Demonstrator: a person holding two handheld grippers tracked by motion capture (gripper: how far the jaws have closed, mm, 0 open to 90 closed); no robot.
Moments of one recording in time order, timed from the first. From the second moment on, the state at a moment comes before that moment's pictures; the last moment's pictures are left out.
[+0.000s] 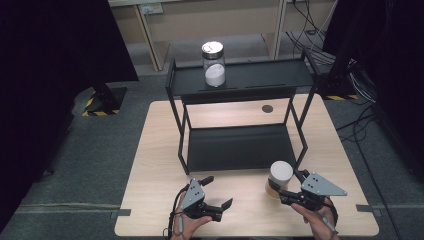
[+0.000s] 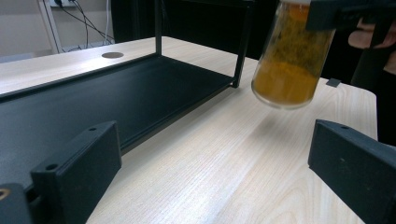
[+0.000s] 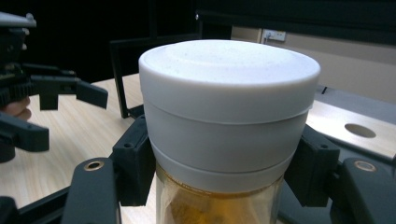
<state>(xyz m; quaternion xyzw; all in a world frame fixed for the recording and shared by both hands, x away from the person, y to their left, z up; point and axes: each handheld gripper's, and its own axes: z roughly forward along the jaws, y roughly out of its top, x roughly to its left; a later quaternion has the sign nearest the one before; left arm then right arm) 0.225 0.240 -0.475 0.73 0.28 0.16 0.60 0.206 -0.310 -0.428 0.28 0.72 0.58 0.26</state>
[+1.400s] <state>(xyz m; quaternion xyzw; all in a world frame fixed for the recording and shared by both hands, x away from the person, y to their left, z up) 0.227 0.241 -0.477 0.73 0.28 0.16 0.60 0.249 -0.289 -0.328 0.25 0.74 0.58 0.24</state>
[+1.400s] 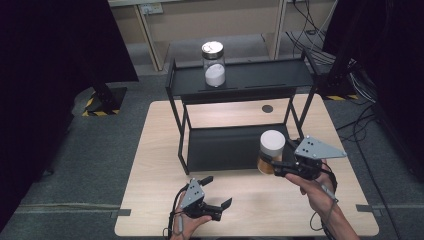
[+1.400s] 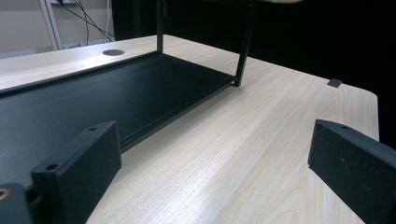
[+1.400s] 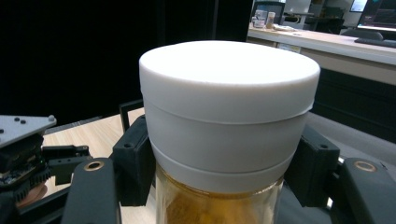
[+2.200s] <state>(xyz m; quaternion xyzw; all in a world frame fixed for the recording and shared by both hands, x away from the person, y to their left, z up) 0.230 0.242 -0.478 0.73 0.29 0.15 0.60 0.267 -0.282 -0.281 0.24 0.73 0.60 0.23</state>
